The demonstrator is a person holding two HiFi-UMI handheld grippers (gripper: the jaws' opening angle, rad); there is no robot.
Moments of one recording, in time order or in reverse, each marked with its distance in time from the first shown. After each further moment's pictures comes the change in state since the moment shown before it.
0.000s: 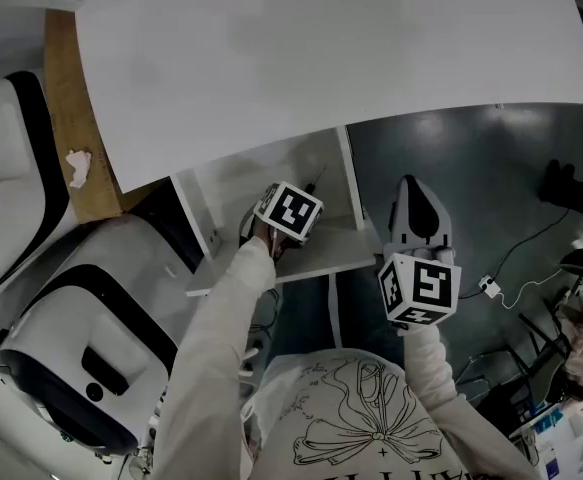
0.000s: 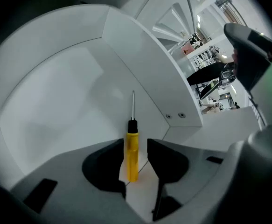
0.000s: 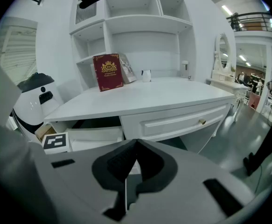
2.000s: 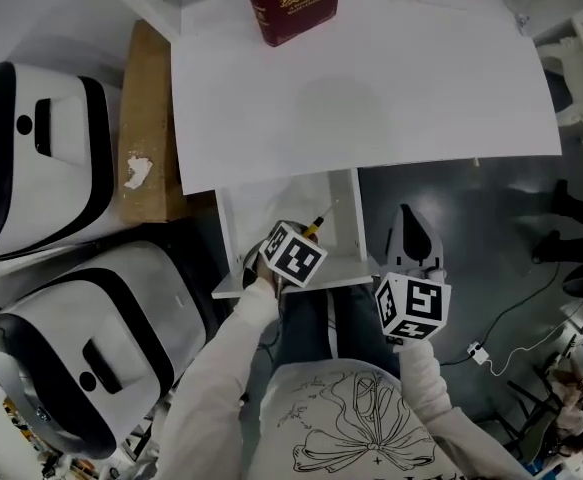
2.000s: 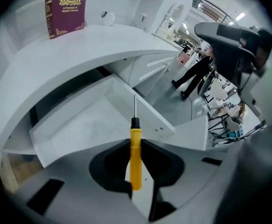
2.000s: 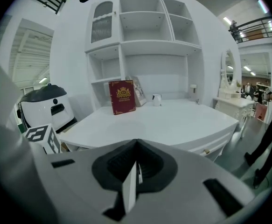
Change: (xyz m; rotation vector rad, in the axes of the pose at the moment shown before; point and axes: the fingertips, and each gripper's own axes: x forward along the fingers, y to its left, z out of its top) left arm -0.142 -0.025 0.002 0.100 -0.267 0.180; right arm -0.069 0.044 0.094 -0.073 -0.183 0.055
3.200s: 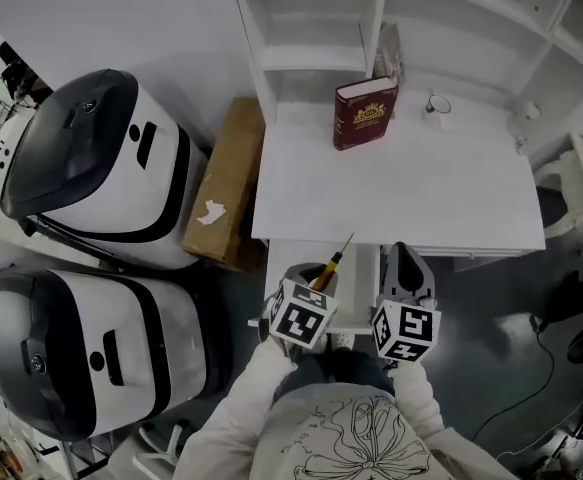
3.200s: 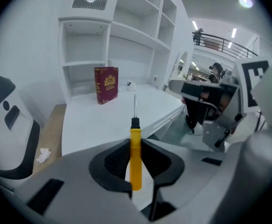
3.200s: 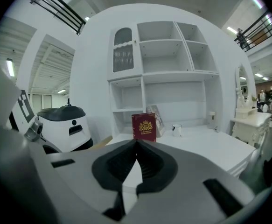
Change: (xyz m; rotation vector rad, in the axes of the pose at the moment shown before) left arm -0.227 -0.016 0.035 -0.146 -0.533 0.236; right arm -0.063 0.087 0.128 -0.079 -0.262 0.157
